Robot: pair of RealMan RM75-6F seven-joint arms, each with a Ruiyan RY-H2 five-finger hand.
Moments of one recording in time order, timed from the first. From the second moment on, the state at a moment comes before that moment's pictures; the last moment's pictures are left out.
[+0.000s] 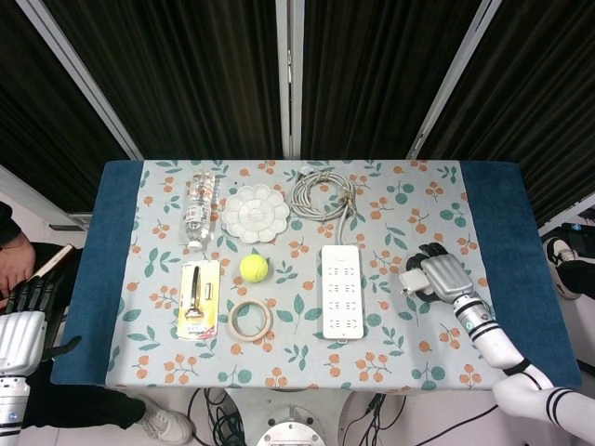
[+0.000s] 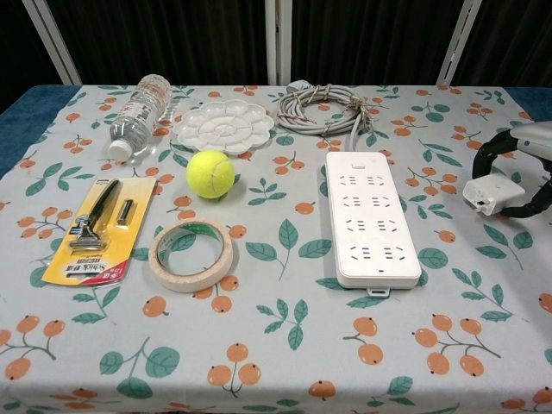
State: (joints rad) left arm -0.06 -1.19 -0.04 -1.53 1.47 1.49 0.04; right arm 0.53 -1.43 0.07 -1.21 -1.40 0.91 0.05
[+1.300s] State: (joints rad) left arm -0.06 -1.22 -0.03 -1.49 1.49 1.50 -0.01; right arm 0.43 -1.34 0.08 -1.39 -1.30 1.03 -0.10
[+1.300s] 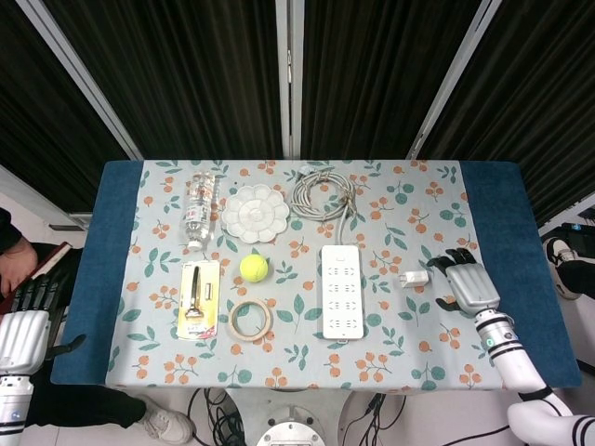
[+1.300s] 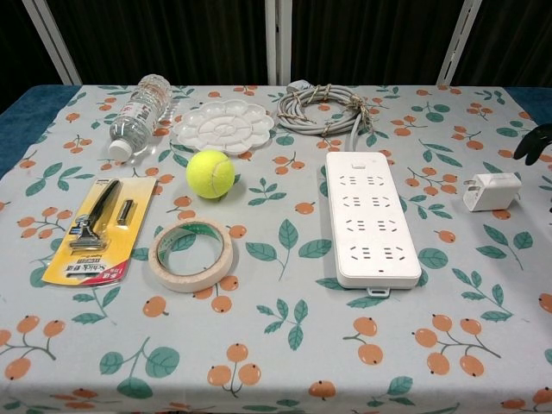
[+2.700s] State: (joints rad) left arm -0.05 -1.24 -0.03 -1.46 1.48 1.50 -0.04; right arm 0.66 -1.26 0.08 -1.53 -1.18 0.87 -0.84
